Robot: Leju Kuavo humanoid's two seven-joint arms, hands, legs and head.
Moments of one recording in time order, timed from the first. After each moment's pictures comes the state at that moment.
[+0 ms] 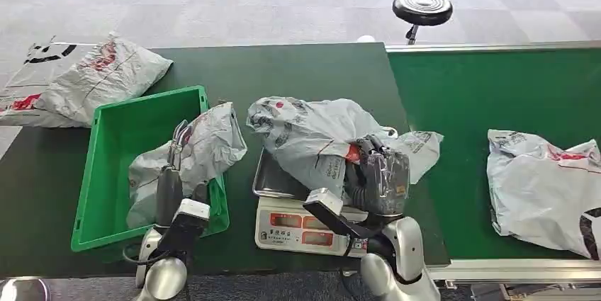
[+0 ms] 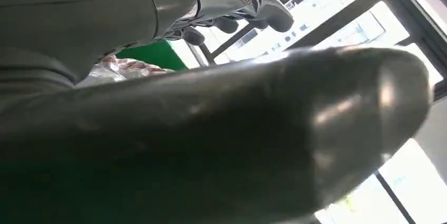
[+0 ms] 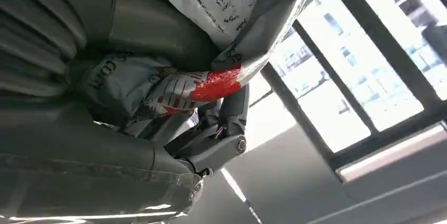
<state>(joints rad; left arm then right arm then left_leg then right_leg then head) 0.01 -0.15 -0.08 -1.49 -0.54 0.25 -0.30 -0.15 0.16 0.43 -1.36 1.15 -0.58 -0.22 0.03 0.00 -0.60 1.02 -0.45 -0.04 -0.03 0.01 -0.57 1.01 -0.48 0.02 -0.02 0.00</state>
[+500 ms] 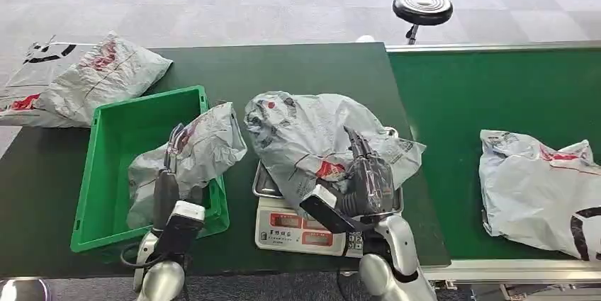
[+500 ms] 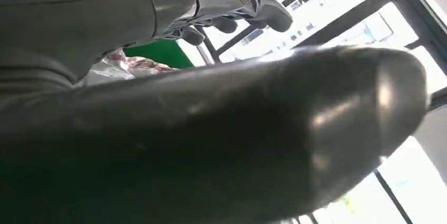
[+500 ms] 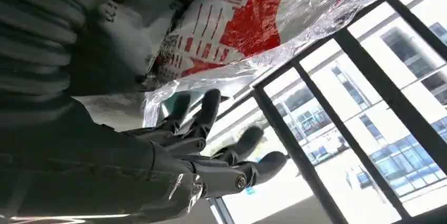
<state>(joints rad) 0.03 -0.14 -0.08 -1.50 -0.49 0.26 -0.30 -0.16 0.14 0.45 -1.28 1.00 -0.43 -0.22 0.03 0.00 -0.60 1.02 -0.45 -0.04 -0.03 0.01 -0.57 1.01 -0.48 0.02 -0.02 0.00</state>
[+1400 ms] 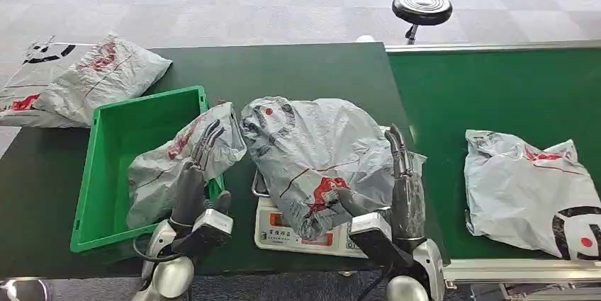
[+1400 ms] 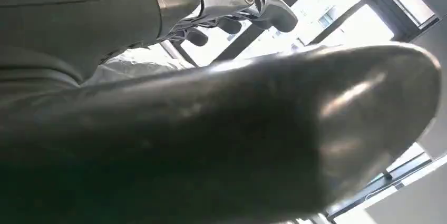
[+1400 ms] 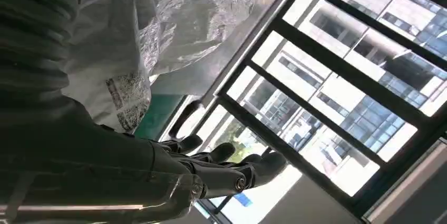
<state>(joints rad) -0.03 -0.12 -0.16 -1.49 -0.59 0.15 -0.34 0.02 0.11 0.37 -1.56 0.72 -0.43 -0.45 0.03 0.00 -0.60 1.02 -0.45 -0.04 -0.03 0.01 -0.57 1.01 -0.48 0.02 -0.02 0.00</state>
